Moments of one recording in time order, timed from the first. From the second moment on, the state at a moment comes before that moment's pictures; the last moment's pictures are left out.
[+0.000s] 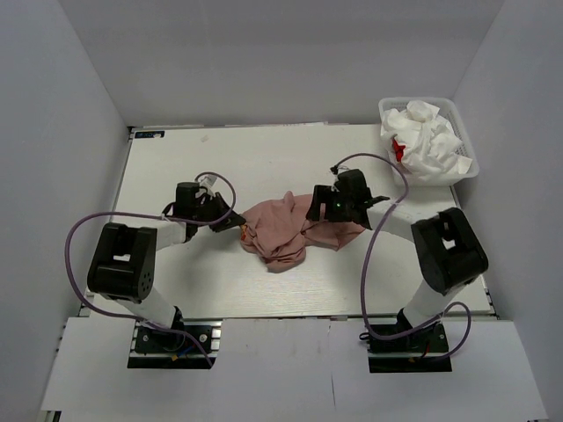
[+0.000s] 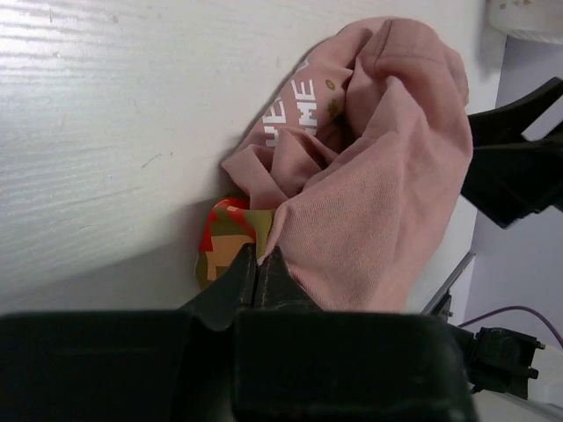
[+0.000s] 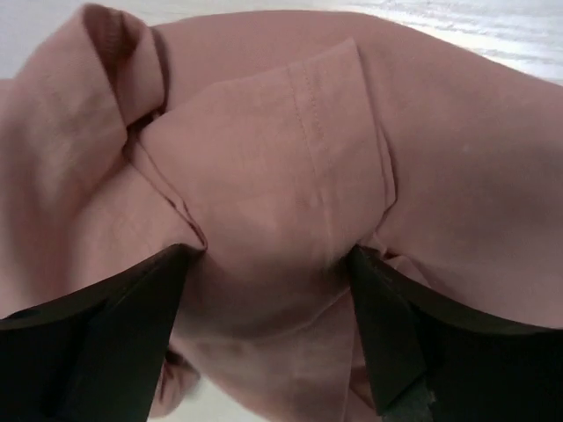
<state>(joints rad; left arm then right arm) -0.15 1.60 0.66 0.23 0.60 -0.64 0.46 1.67 0.90 0.00 -0.20 0.41</state>
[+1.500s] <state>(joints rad) -0.18 0.59 1.08 -0.19 0.13 -0.47 0.54 0.67 1.02 -0.12 -0.13 0.22</state>
